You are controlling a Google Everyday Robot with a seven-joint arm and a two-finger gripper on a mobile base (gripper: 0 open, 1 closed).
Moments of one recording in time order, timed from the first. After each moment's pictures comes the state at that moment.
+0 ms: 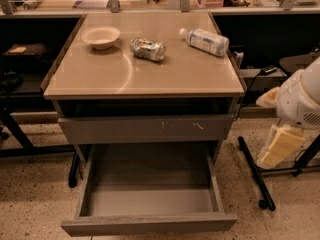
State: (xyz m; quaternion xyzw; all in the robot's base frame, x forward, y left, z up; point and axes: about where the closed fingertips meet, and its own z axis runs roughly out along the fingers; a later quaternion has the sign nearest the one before) arm 0.431 -0.230 0.863 -0.60 0.78 0.02 0.16
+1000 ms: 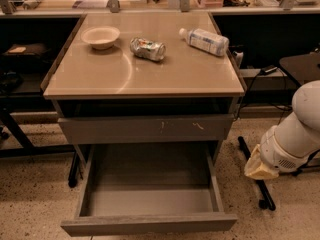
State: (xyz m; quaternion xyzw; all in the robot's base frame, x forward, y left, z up) arm 0.417 -0.254 0.707 -0.60 0.79 0.07 0.10
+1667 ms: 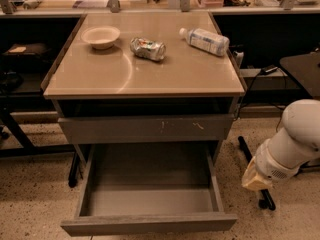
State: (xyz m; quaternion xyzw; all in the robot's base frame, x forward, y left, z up) arm 0.414 -0.259 0.656 -0.59 0.80 0.09 0.08
